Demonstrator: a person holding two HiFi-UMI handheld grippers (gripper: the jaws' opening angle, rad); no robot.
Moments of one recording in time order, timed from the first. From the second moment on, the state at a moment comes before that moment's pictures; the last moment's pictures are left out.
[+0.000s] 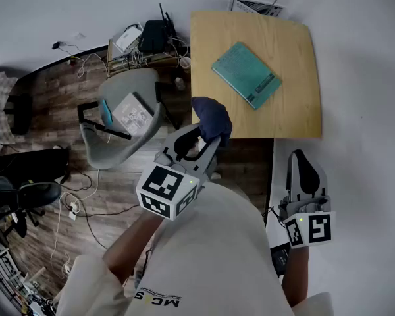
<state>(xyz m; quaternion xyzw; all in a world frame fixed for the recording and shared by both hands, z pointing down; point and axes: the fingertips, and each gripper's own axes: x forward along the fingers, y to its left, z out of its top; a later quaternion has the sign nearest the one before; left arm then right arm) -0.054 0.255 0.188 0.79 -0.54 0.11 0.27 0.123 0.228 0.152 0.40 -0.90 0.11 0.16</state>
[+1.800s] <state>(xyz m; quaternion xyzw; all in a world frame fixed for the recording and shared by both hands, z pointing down) -0.038 0.269 0.172 0.81 -0.50 0.16 0.24 0.146 0.269 0.180 0.47 -0.86 0.18 0.10</state>
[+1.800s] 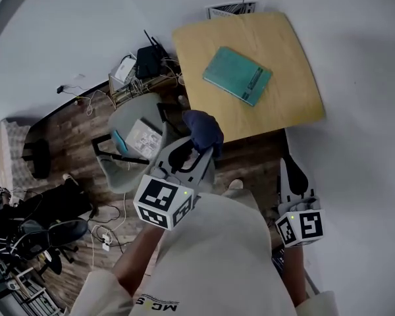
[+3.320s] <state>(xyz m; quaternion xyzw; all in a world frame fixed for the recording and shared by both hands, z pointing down) -0.083 0.031 0.304 0.83 -0.37 0.32 0.26 0.044 0.047 0.301 0.48 -0.83 0.22 0.18</state>
